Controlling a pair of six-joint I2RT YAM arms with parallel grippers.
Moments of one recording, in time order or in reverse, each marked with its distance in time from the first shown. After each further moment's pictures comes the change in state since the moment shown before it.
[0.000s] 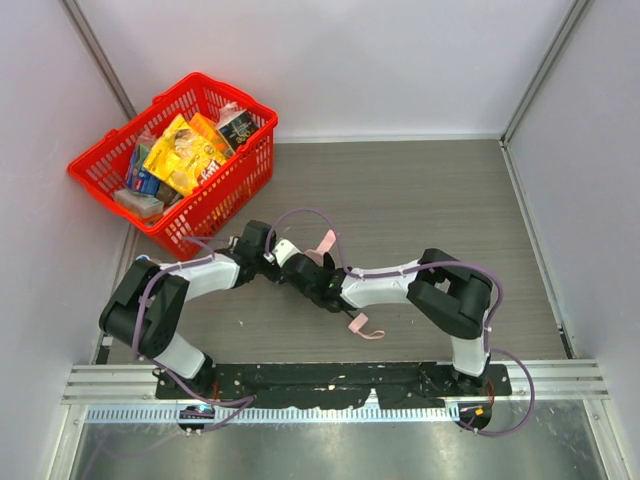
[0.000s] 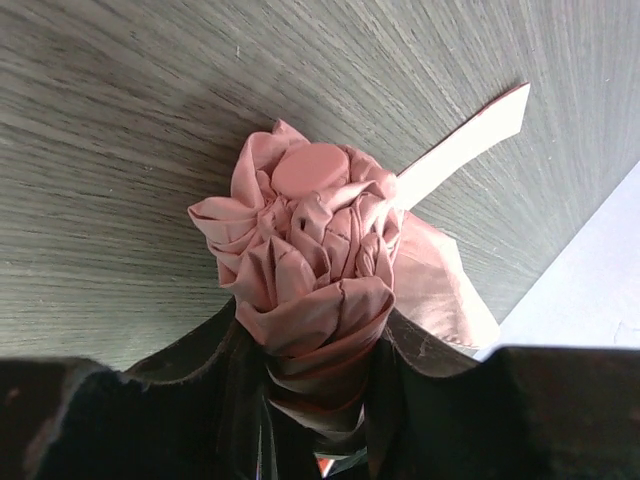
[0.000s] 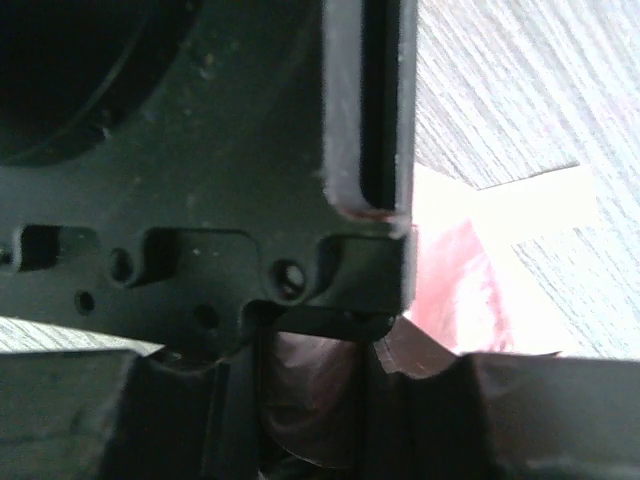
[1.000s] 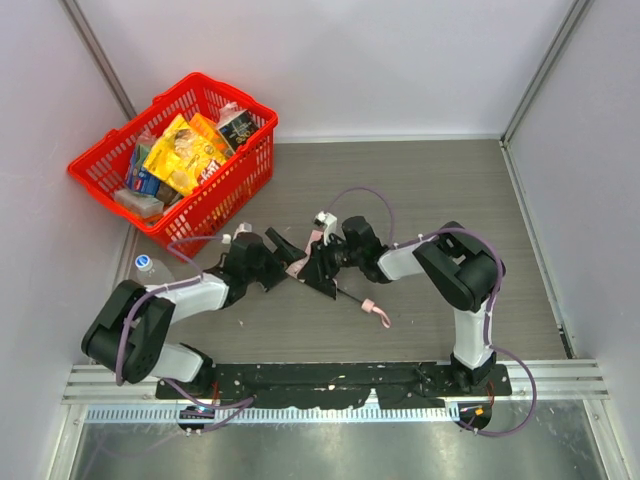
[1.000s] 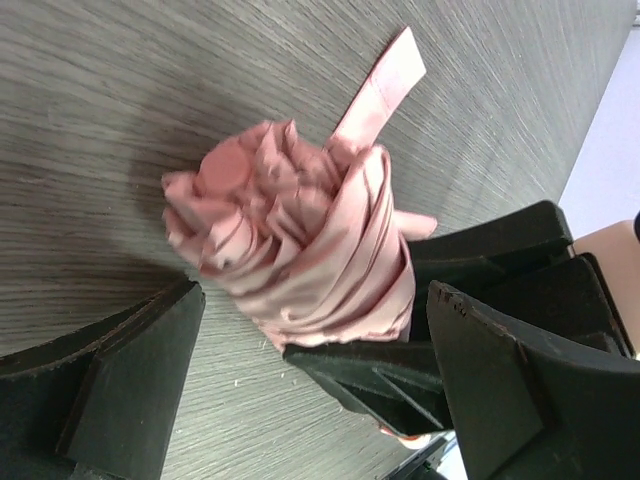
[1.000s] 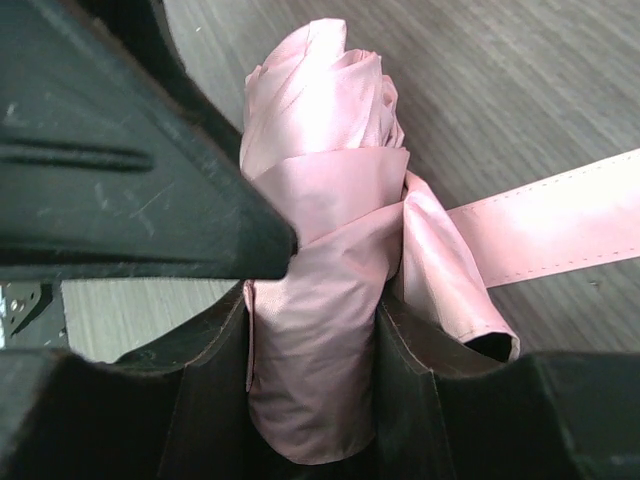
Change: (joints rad) left arm 0.001 -0.163 -0.208 0.297 -0.077 0.132; right arm -0.400 0.048 -0.214 0.535 -1.030 0.332
